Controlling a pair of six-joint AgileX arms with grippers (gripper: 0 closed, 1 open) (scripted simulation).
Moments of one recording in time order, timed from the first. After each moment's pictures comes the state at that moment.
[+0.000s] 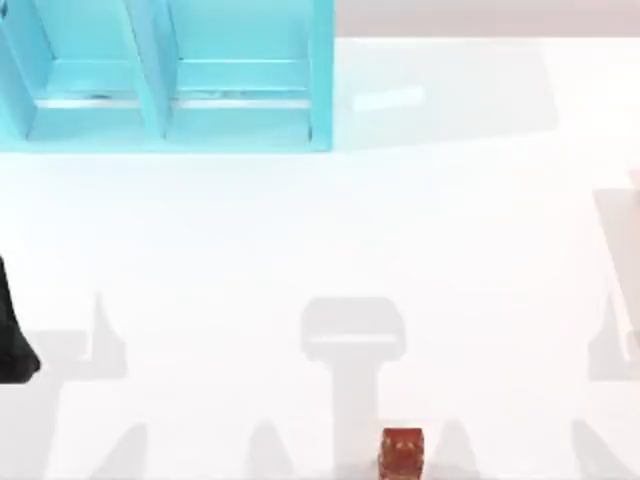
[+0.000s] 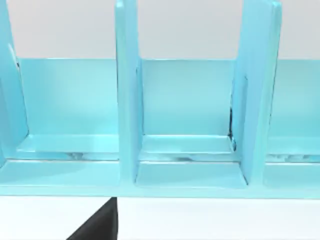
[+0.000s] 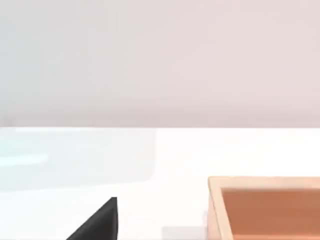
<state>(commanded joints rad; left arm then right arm) 0.00 0.00 0.00 0.00 0.00 0.00 0.00 0.00 0.00 0.00 0.00 0.00</state>
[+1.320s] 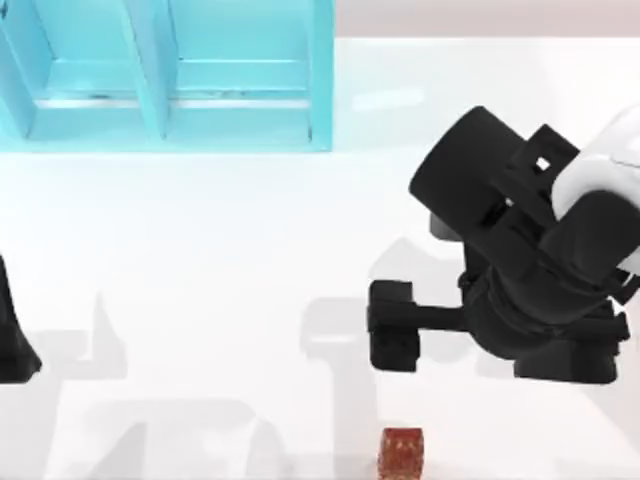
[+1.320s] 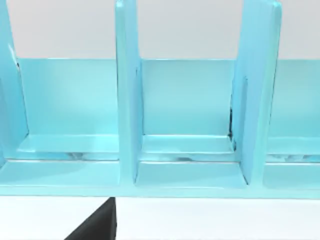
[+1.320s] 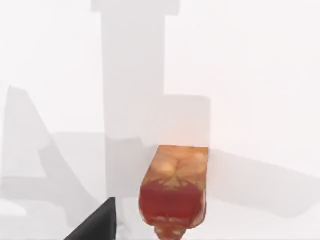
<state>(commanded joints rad) 0.00 0.00 0.00 0.00 0.00 0.00 0.82 1.53 1.17 -0.99 0.00 0.83</state>
